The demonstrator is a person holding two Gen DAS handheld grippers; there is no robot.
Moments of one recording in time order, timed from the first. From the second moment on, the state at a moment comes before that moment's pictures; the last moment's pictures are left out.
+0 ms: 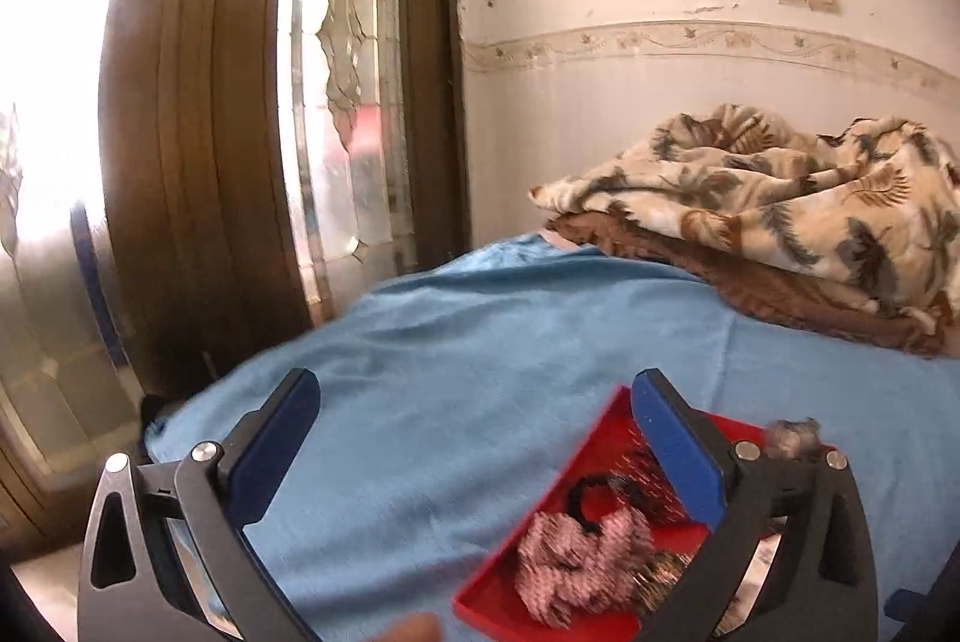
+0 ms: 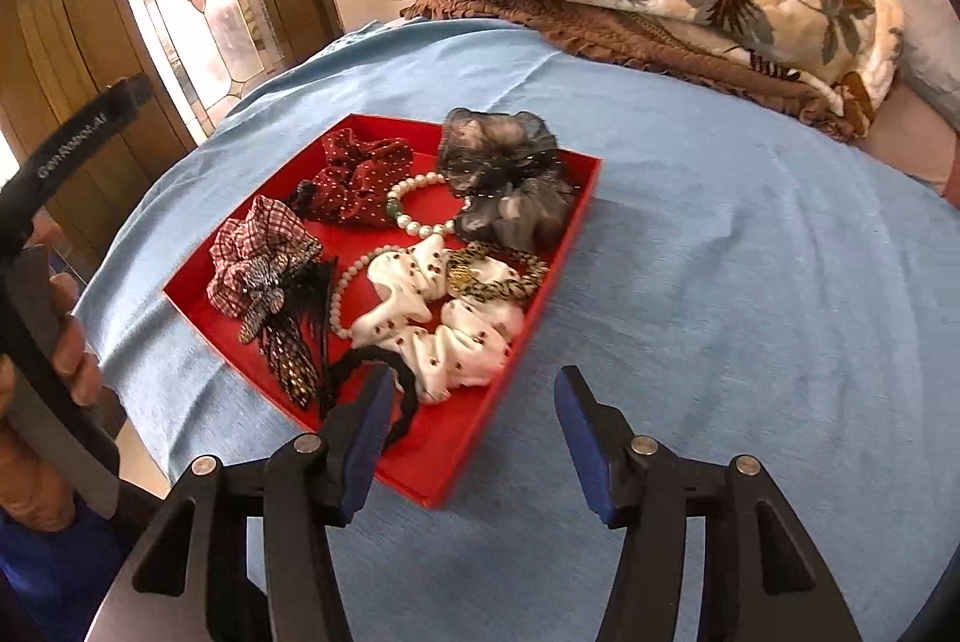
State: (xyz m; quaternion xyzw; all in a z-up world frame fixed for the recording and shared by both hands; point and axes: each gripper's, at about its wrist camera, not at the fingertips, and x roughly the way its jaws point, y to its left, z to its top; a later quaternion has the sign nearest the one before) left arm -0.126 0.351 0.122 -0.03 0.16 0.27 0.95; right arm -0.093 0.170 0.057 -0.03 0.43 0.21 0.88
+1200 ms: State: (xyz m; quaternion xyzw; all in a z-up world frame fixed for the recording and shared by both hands) left arm -0.245 0.292 0.139 -0.02 0.29 0.17 0.94; right arm -0.198 0.127 0.112 -0.06 0.31 0.11 0.94
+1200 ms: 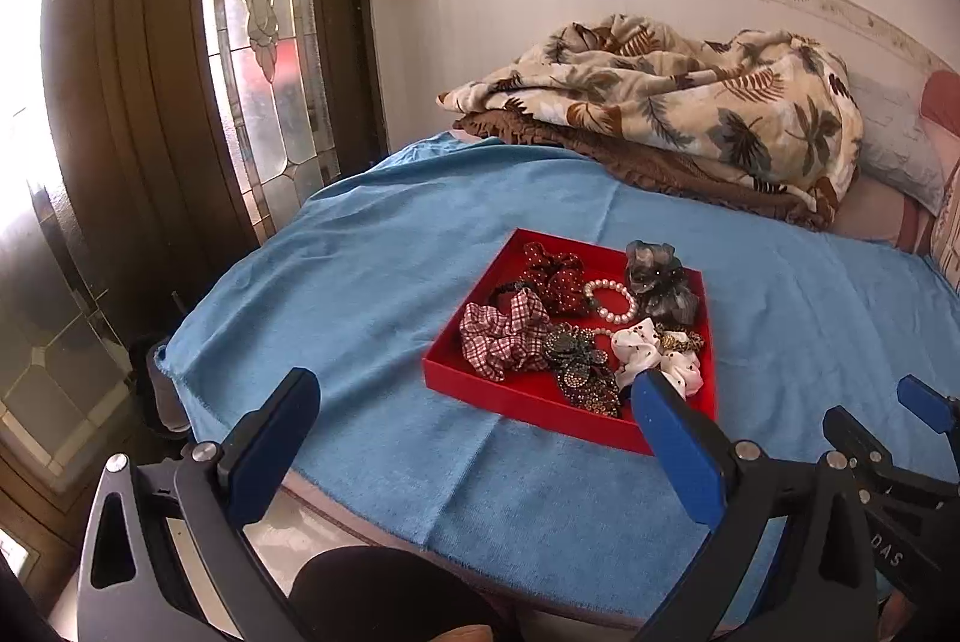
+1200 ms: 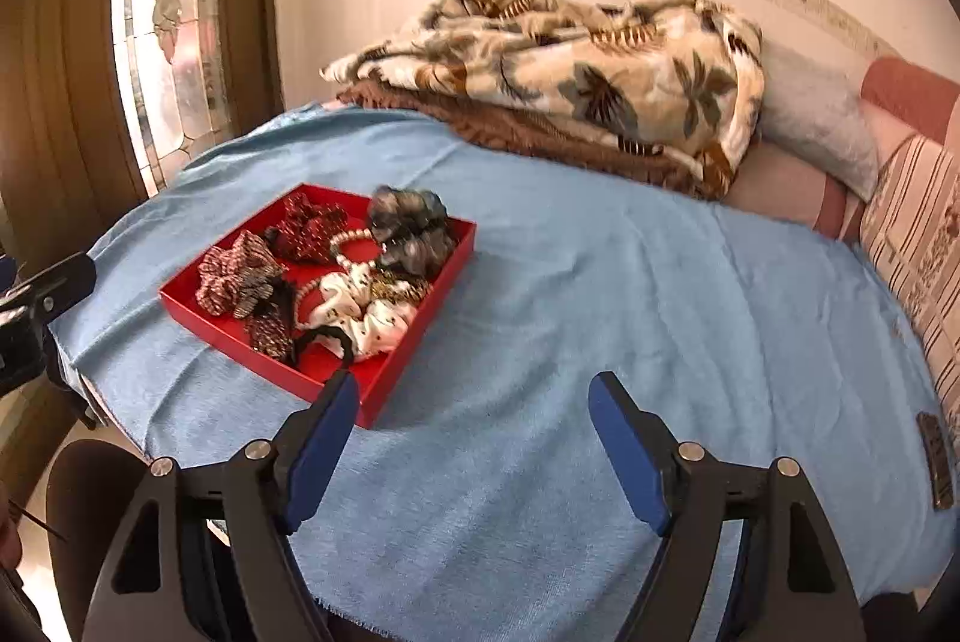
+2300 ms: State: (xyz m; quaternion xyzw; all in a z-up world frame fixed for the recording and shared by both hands) left arm -0.267 0.278 0.138 -0.01 0.24 0.11 0.96; right arm -0.228 0.133 0.125 -0.09 0.23 0.10 0.96
